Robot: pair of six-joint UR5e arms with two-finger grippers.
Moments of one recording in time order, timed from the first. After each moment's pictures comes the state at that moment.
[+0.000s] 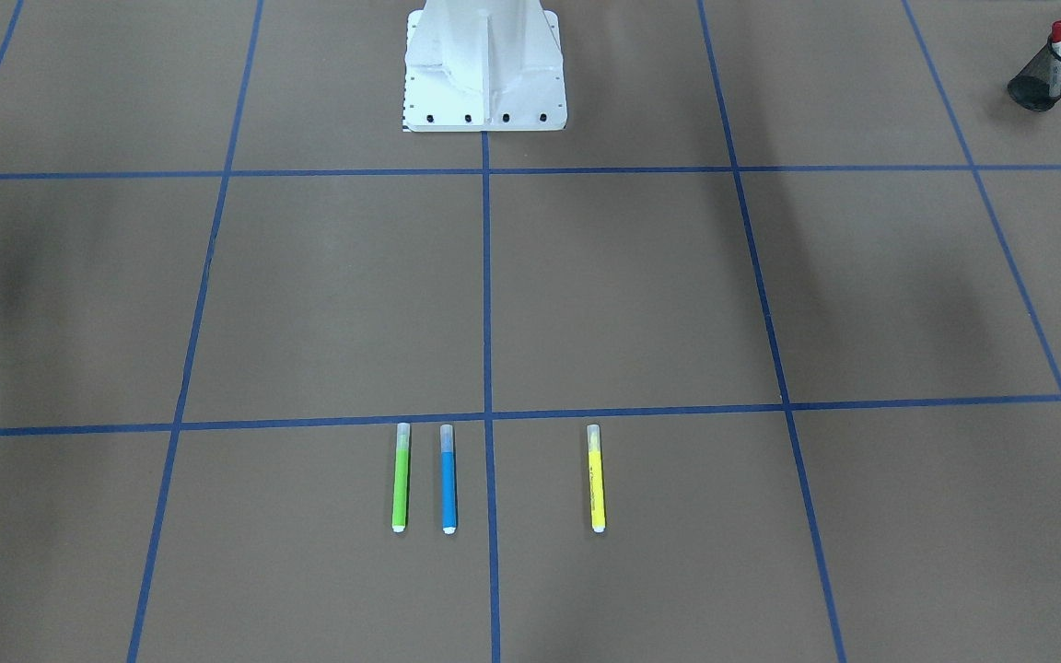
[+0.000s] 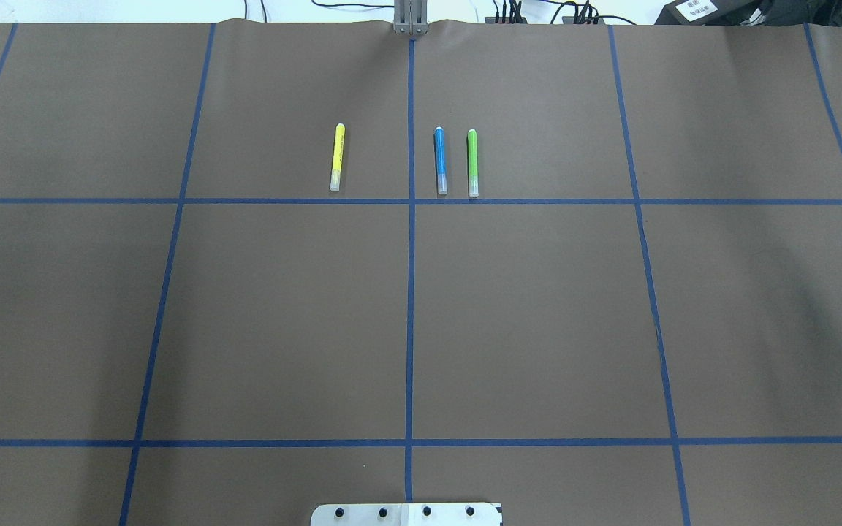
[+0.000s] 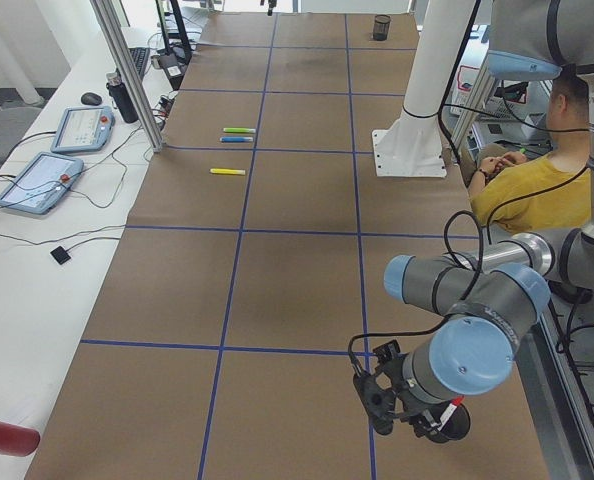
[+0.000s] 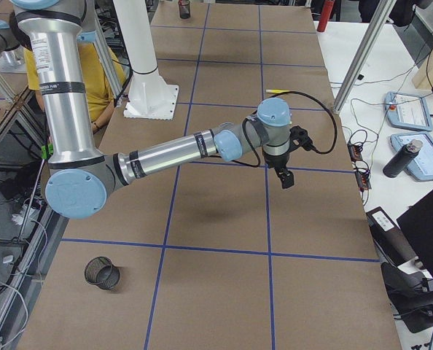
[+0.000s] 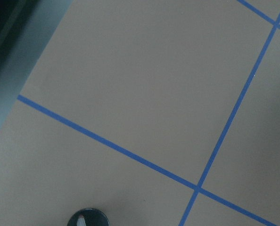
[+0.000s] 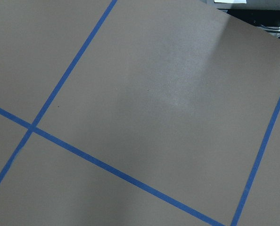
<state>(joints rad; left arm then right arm) -2.06 -1.20 -1.91 -1.26 -2.32 0.24 1.39 -1.44 1.77 -1.41 2.29 0.01</state>
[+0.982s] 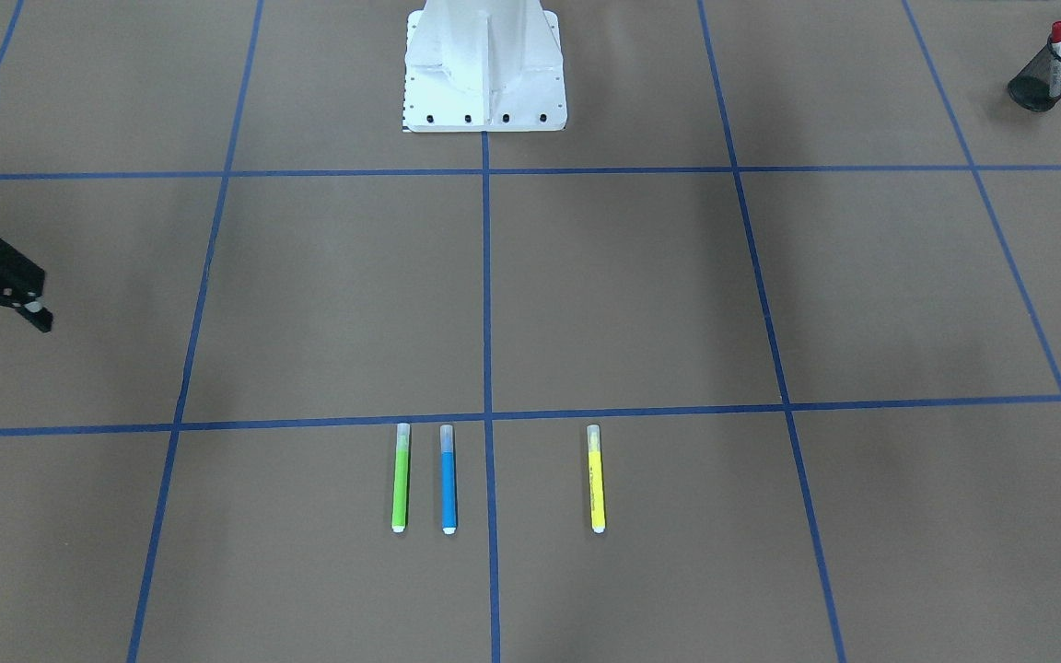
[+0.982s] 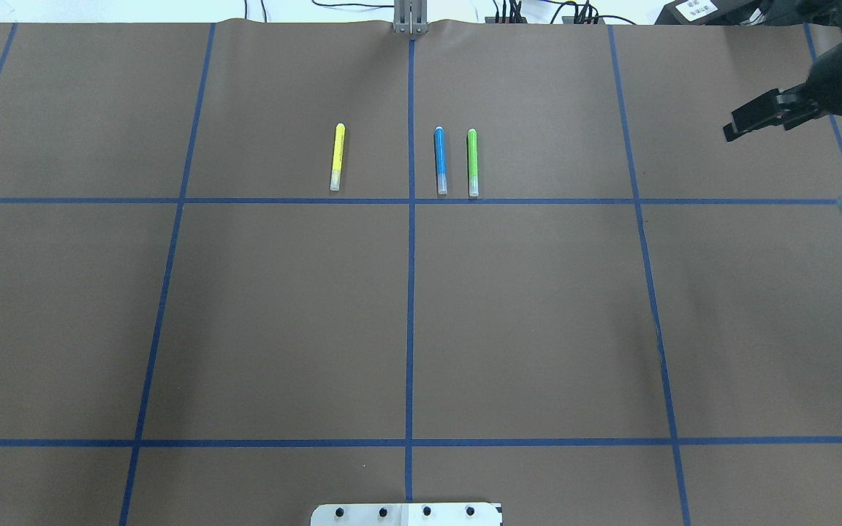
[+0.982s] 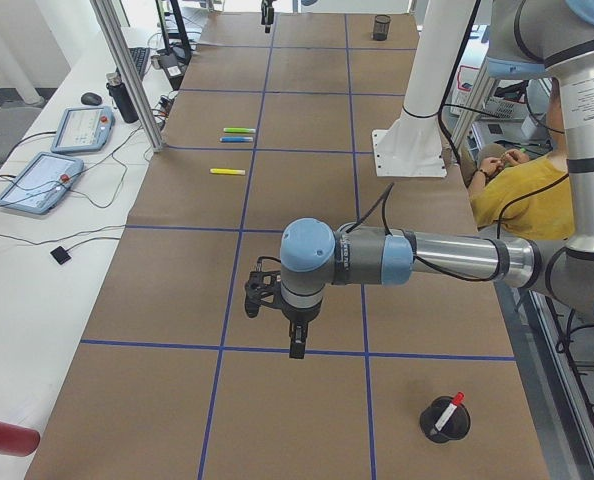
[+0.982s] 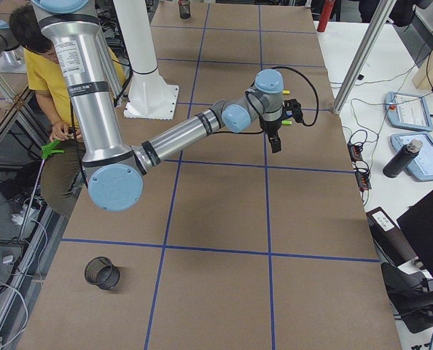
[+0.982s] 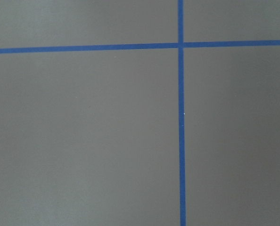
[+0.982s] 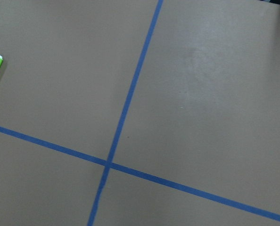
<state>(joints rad) -1.63 -1.34 -1.91 -1.49 -2.31 0.08 1.11 -1.30 1.84 -1.40 2.21 0.58</state>
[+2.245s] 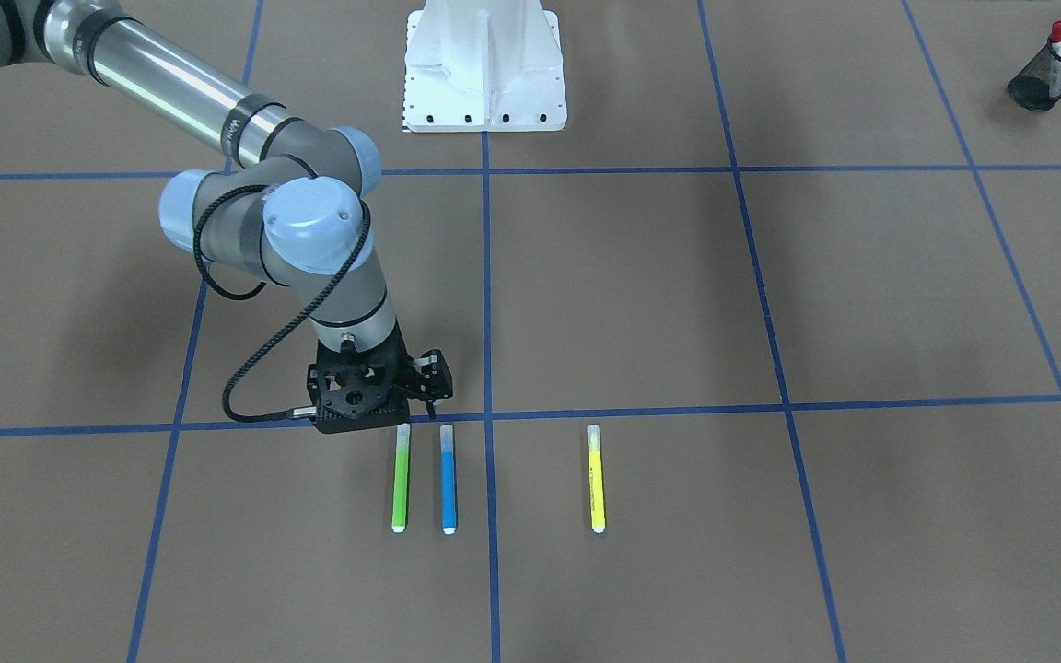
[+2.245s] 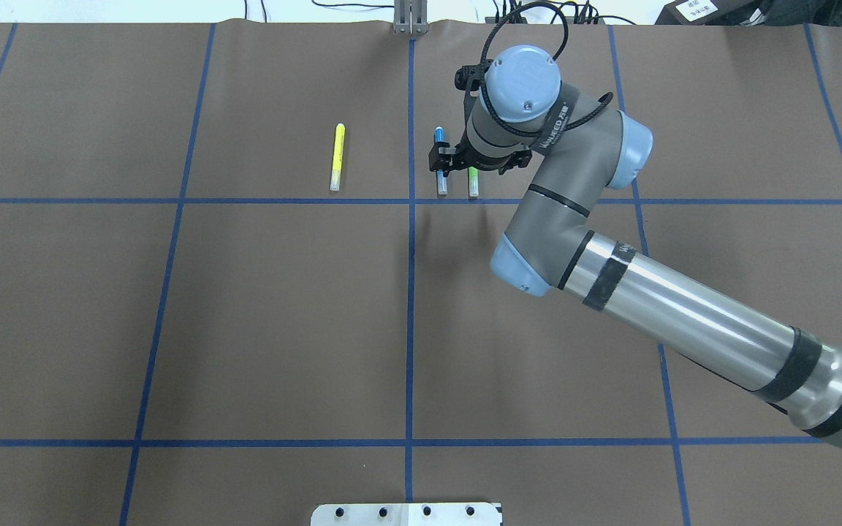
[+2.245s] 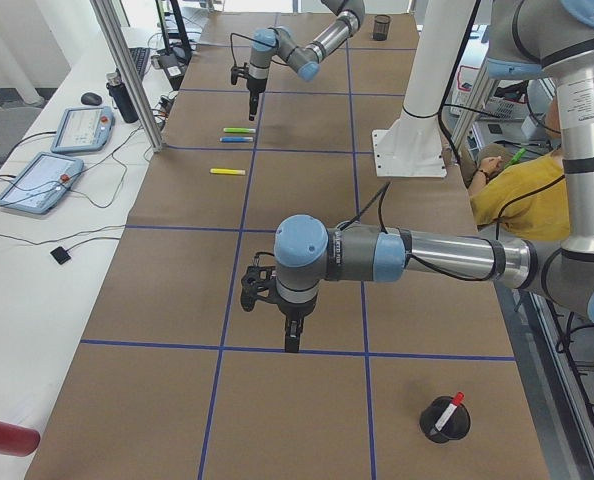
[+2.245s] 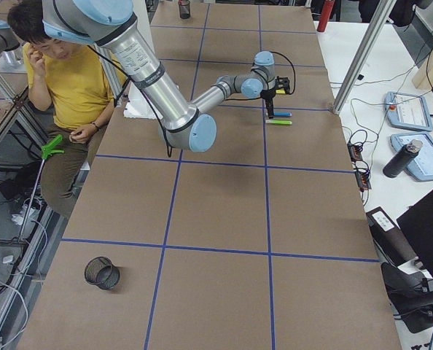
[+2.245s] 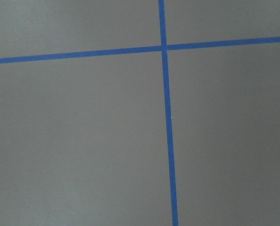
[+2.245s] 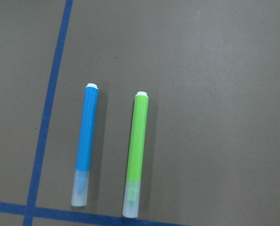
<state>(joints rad) -1.62 -1.34 -1.91 -1.49 -2.32 0.08 0.69 -0.73 1.24 -1.26 1.84 1.06</state>
